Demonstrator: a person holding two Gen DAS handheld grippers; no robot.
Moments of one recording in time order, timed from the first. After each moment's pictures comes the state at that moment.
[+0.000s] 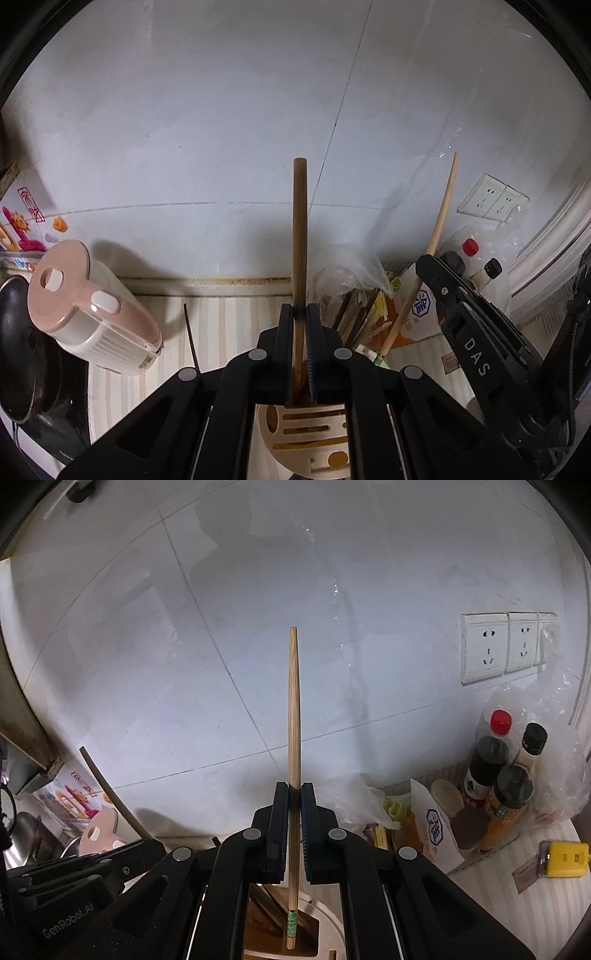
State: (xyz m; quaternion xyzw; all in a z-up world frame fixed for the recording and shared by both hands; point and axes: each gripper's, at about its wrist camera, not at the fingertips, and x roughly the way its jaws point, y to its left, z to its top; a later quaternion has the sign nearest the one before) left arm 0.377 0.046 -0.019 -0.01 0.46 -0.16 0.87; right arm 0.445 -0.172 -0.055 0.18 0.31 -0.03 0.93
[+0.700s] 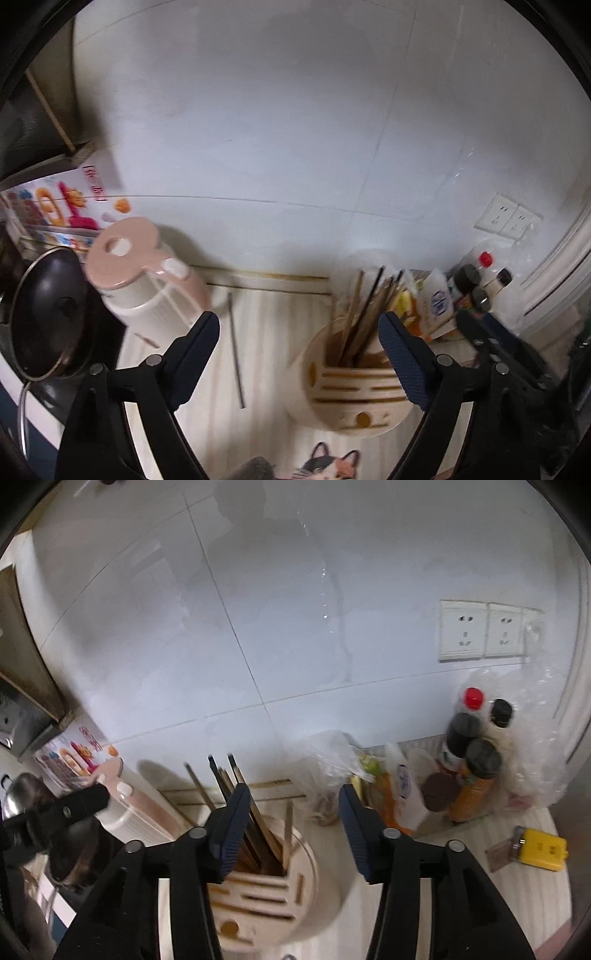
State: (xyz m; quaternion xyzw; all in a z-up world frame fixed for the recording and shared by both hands) left arm 0.318 0.088 0.000 -0.02 0.43 -0.09 0.90; right arm 0.378 -0.181 -0.054 0.14 0.35 -0.02 0.93
